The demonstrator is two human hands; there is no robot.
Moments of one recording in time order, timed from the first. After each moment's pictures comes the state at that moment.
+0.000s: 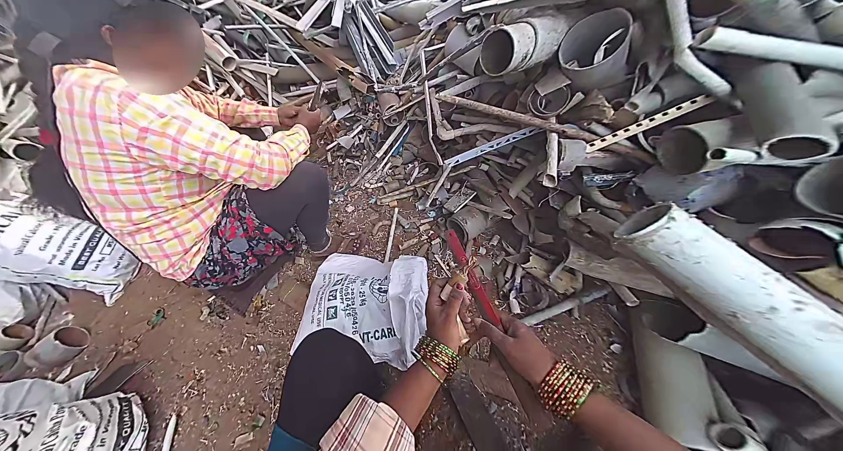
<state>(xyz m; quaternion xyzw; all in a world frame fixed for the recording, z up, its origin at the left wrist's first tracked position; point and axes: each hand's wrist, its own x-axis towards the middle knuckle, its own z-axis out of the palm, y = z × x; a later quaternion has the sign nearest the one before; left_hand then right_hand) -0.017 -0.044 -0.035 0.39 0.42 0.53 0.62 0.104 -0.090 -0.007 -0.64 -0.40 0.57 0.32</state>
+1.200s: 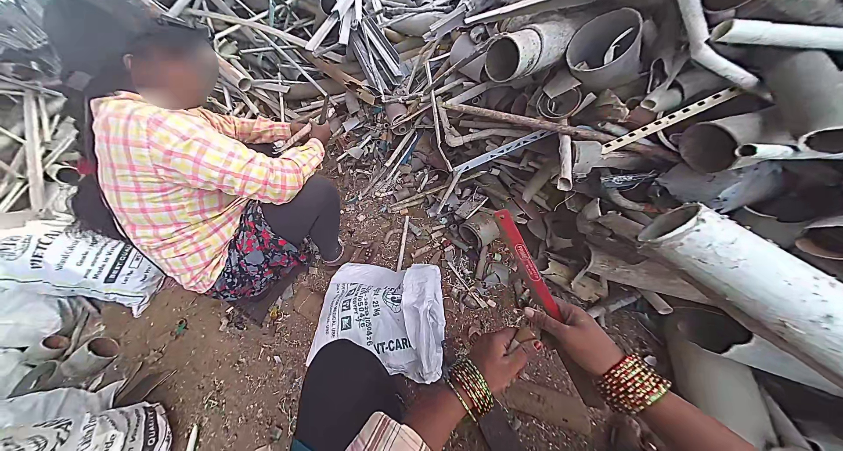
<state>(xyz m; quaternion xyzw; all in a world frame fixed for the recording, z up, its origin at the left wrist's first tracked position) -0.016 -0.055 -0.038 0.68 0.38 0.12 0.62 0.149 -0.077 -0.004 -0.66 -0.42 0.47 0.40</state>
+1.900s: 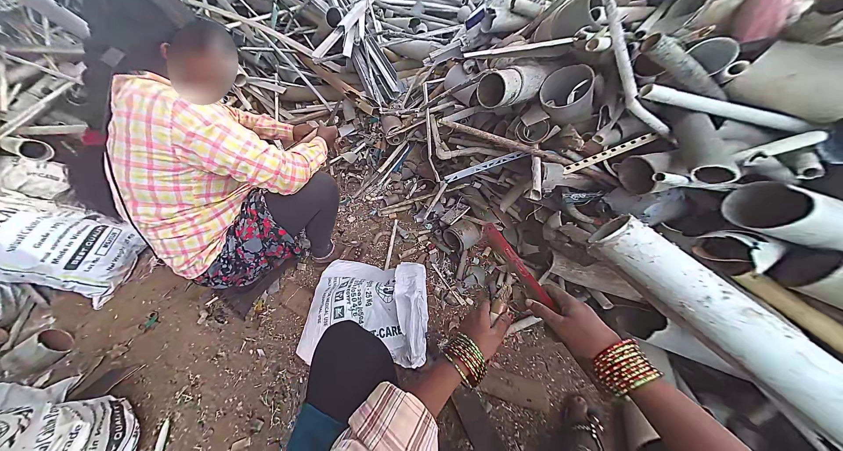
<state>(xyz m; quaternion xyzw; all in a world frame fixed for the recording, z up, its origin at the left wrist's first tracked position) -0.020 -0.071 0.005 0.70 0.46 0.09 0.53 0.148 -0.116 0.046 -0.75 -0.51 0.34 0.24</state>
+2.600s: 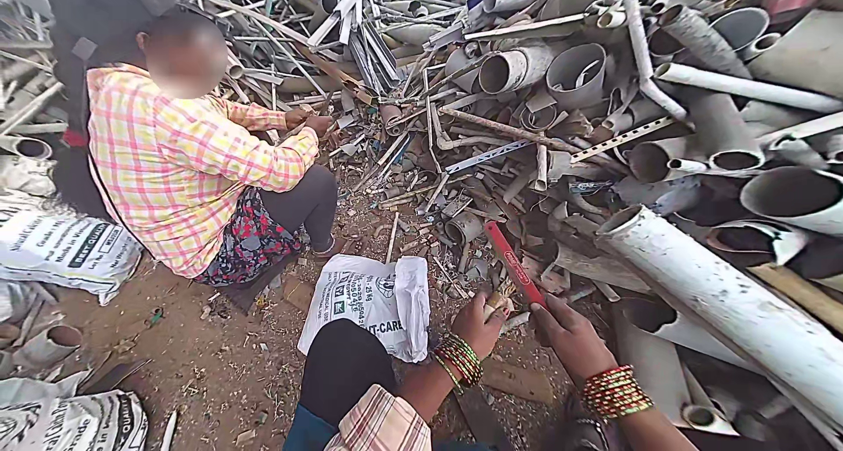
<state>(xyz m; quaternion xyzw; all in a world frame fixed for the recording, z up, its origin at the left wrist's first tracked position) -0.031 -0.075 0.012 0.68 0.46 0.16 0.55 0.131 -0.133 0.007 -0.73 -0.50 0.30 0.36</state>
